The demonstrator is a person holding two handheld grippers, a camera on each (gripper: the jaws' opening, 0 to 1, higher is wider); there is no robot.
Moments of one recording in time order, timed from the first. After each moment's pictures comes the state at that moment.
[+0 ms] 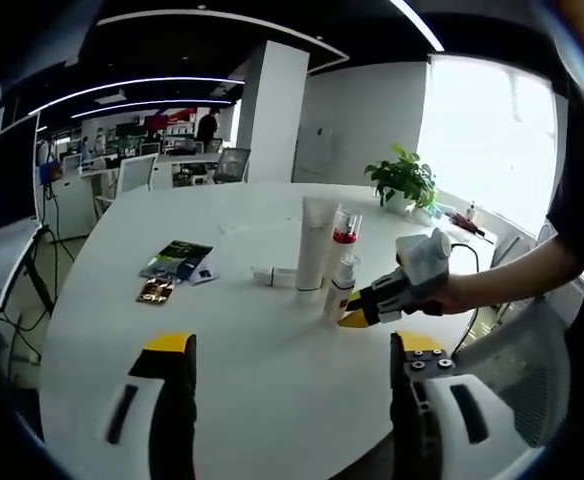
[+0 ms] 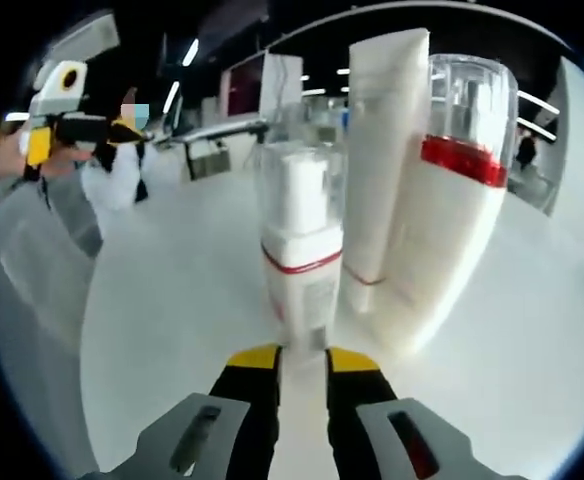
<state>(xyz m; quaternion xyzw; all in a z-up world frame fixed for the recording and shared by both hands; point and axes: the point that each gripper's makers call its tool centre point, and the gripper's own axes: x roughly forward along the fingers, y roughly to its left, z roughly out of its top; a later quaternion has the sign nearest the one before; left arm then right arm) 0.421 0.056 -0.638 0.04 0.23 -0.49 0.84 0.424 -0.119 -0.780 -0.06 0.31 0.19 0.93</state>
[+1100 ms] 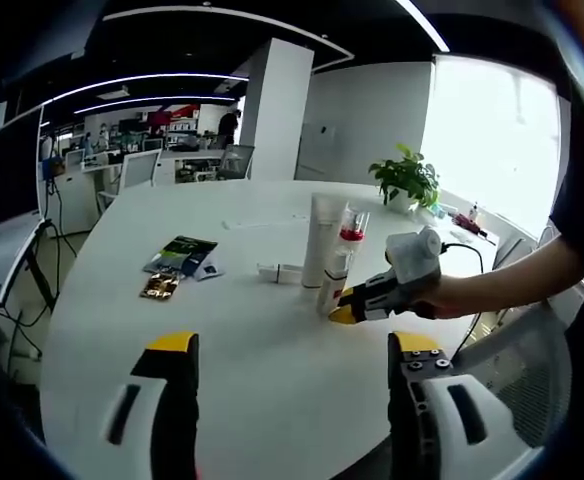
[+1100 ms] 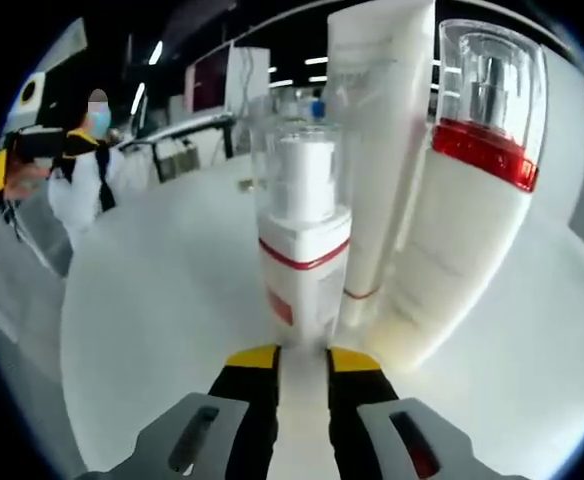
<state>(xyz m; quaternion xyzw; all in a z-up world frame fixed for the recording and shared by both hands) 0.427 0.061 -0.642 0.04 0.23 -0.49 0.84 0.443 -0.122 -0.784 -0.04 0.33 0.12 0.94</state>
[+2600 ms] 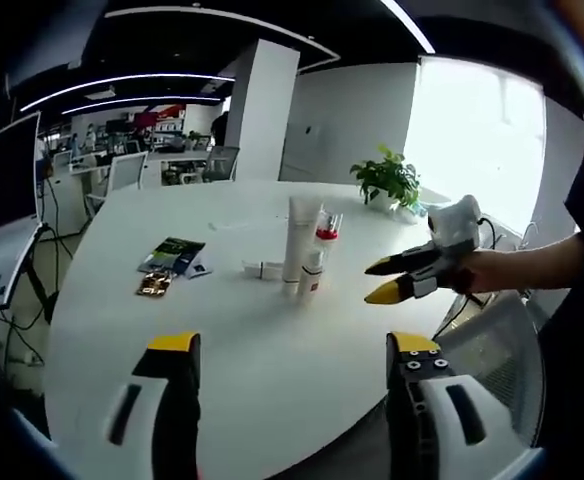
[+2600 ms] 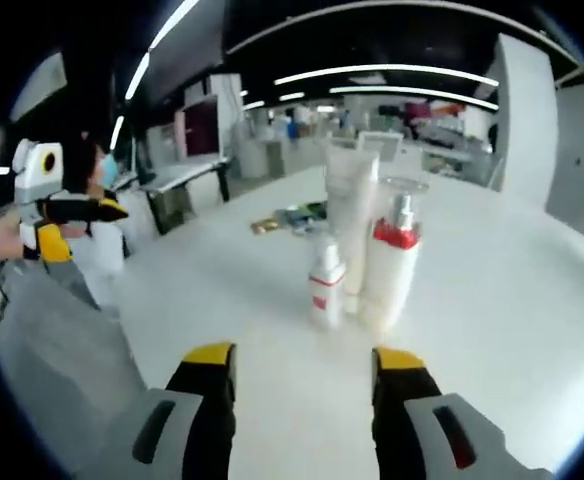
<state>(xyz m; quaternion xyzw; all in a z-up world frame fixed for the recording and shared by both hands) 0.396 0.087 -0.619 0.04 0.23 -0.52 0.82 0.355 -0.110 -0.693 0.02 0.30 0.09 0.95</state>
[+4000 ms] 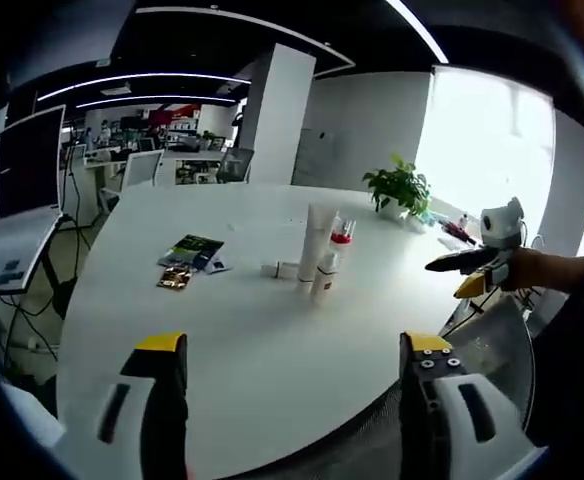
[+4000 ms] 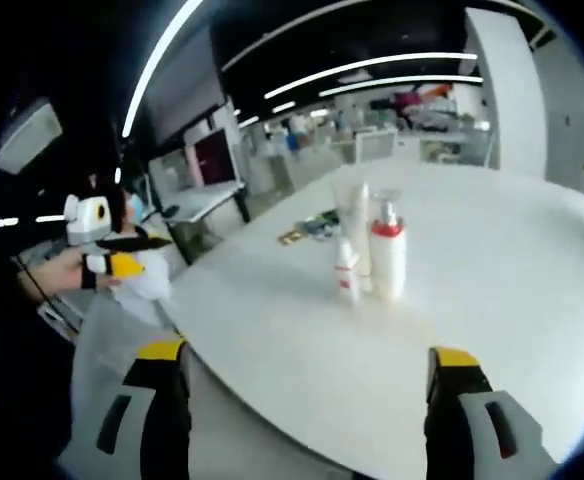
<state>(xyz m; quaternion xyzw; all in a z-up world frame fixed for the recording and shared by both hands) 0.399 0.118 -0.612 0.02 0.24 -0.50 0.83 0.279 -0.107 -0.646 0.10 0.29 0.09 0.95</state>
